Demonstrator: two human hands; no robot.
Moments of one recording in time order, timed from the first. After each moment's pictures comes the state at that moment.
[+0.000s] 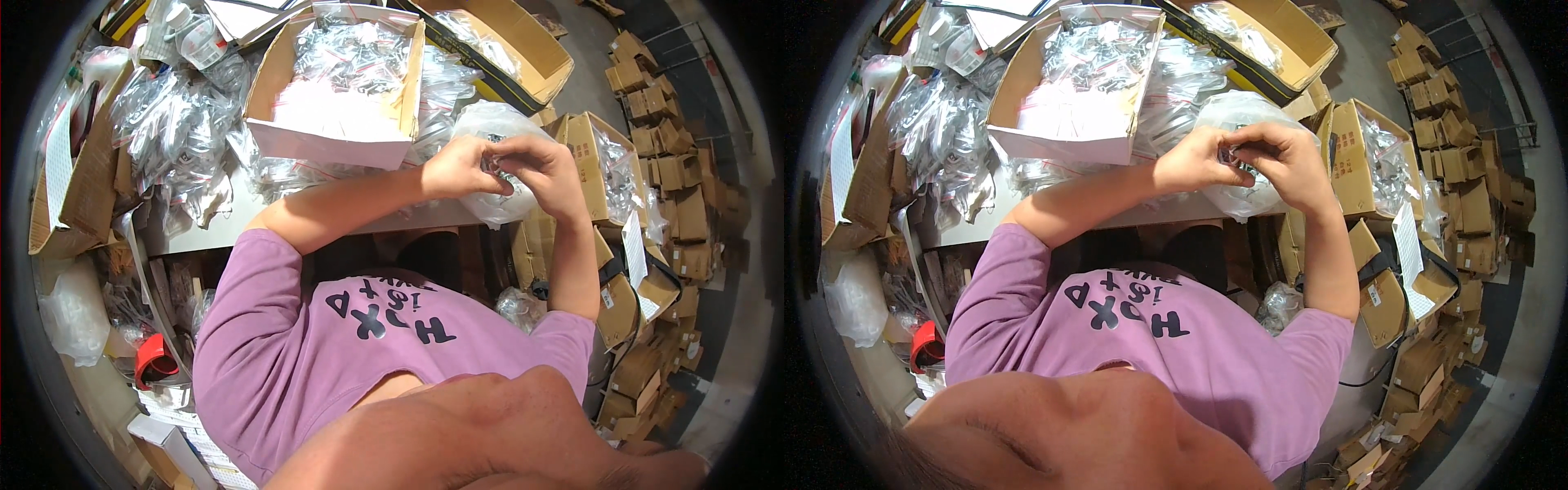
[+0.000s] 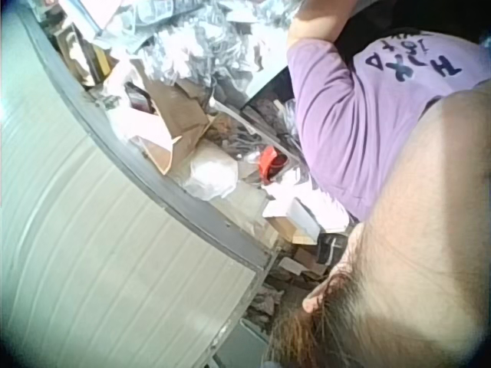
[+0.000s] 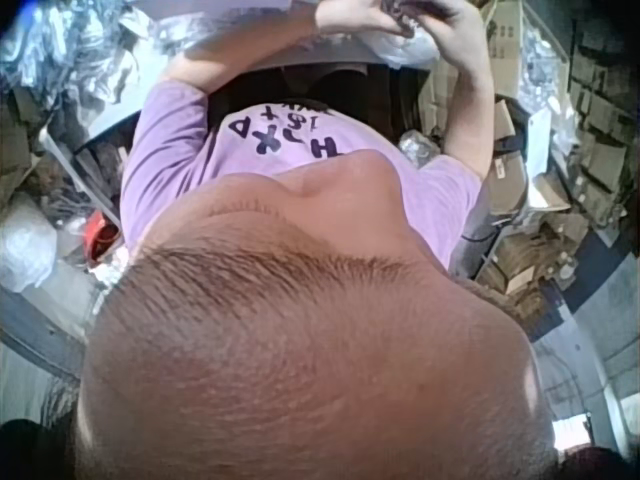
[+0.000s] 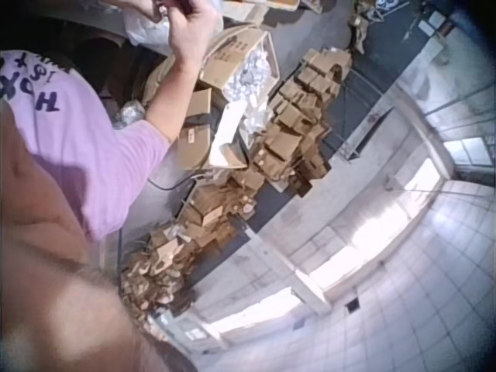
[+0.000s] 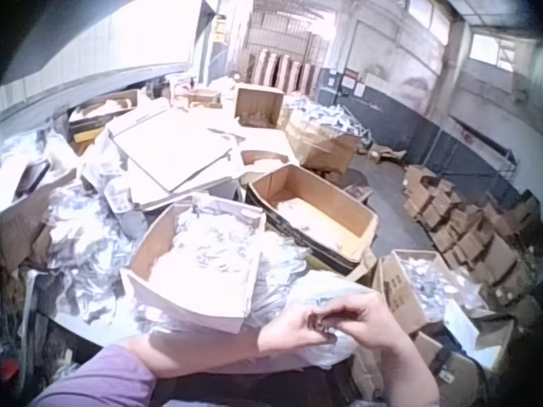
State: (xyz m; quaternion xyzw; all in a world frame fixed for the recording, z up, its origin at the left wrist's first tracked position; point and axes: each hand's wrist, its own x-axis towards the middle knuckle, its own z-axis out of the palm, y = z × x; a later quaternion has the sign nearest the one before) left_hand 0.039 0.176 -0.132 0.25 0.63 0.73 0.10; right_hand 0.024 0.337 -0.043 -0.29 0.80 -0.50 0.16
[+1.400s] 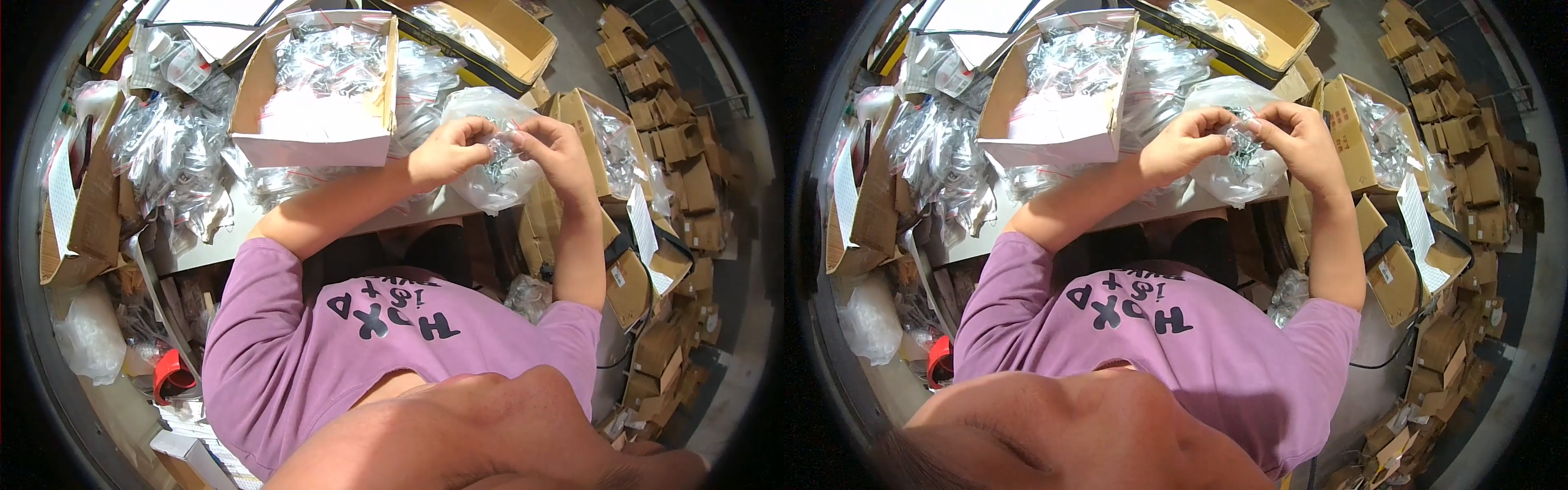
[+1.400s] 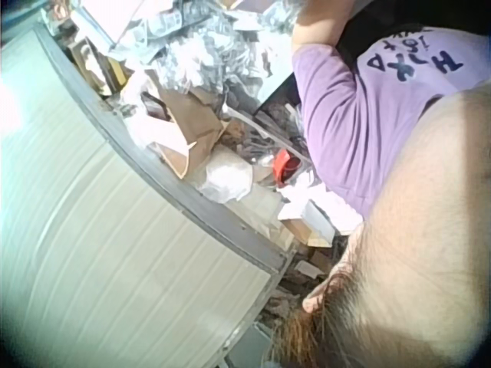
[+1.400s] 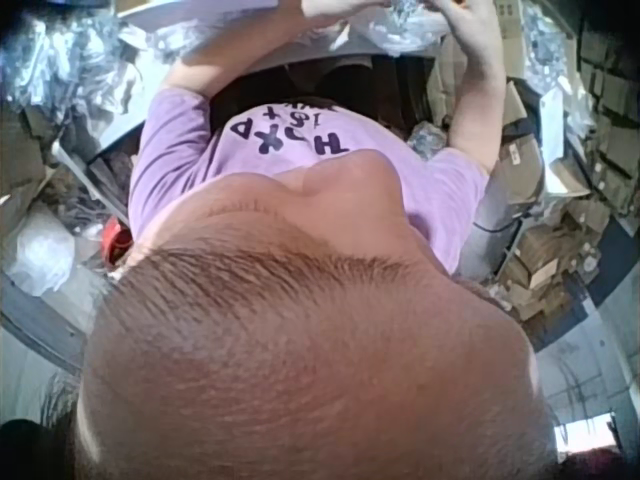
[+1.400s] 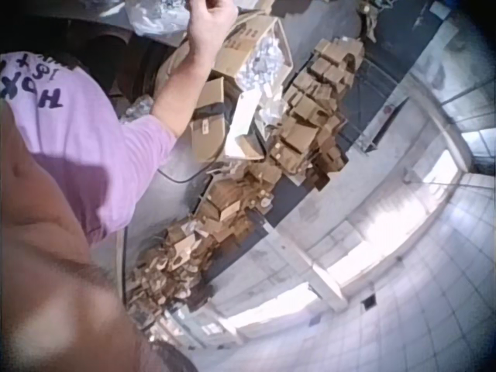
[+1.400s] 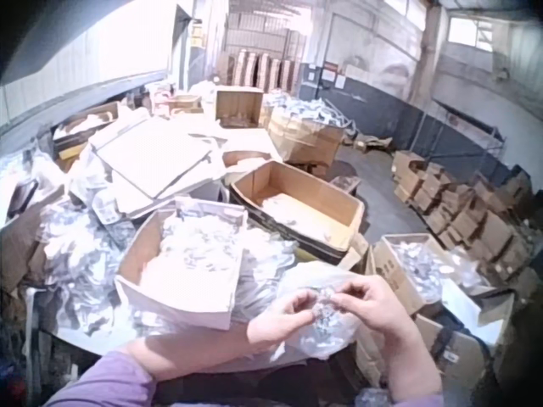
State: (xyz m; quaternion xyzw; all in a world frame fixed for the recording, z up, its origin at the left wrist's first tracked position) left_hand 0.039 0.174 -0.128 0.19 0.53 0.81 0.18; right_hand 0.024 0.359 -0.039 -0.16 0.81 -0.54 0.15
